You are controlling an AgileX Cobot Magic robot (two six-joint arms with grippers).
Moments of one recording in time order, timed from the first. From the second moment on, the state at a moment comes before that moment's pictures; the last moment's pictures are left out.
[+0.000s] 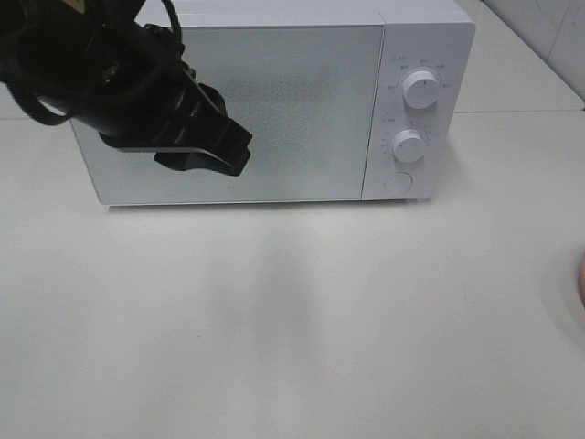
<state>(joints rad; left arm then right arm) -0.71 1.47 -1.12 -0.23 0.65 0.25 0.01 0.00 -0.50 -0.01 1.01 -0.03</state>
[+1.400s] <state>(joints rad) 0.07 1.16 -0.89 -0.05 1.08 0.30 0.01 0.00 -0.50 -0.01 1.01 -0.03</state>
